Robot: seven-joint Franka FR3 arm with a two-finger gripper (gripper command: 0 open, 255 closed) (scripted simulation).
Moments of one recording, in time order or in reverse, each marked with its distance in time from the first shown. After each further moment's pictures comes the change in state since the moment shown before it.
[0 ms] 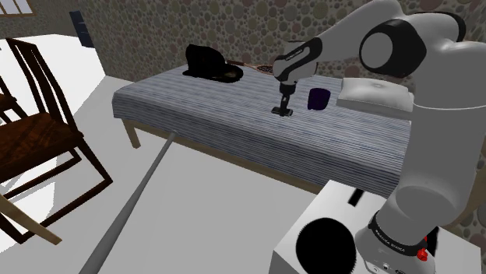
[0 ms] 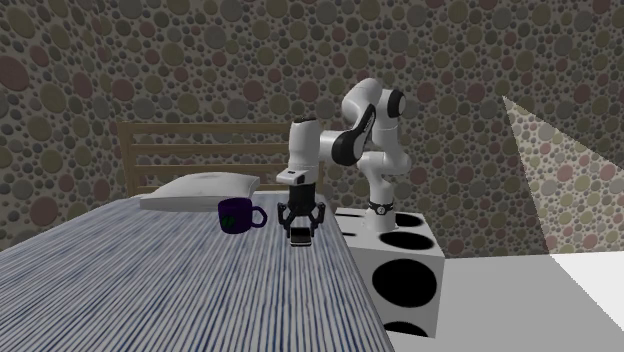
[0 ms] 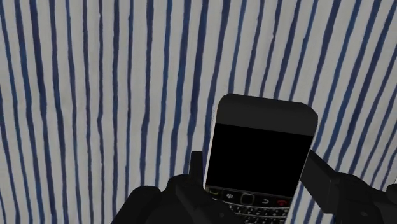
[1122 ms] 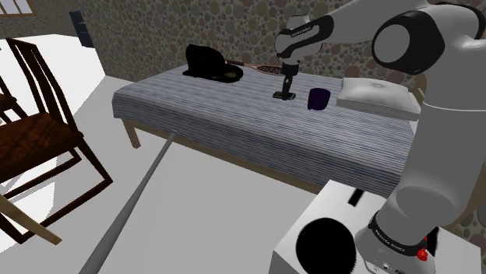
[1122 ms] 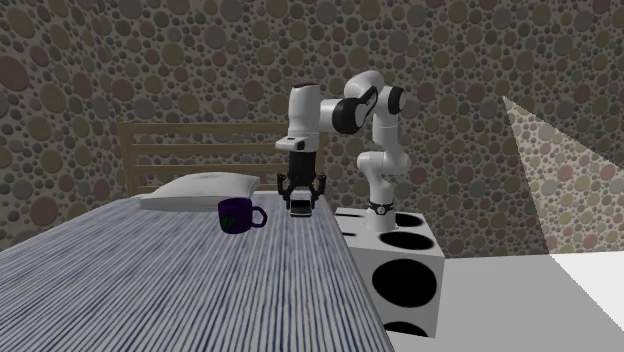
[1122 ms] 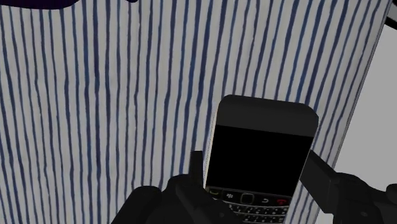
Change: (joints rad) arm 0.009 -0.079 -0.012 0.128 -0.035 -0.202 0.022
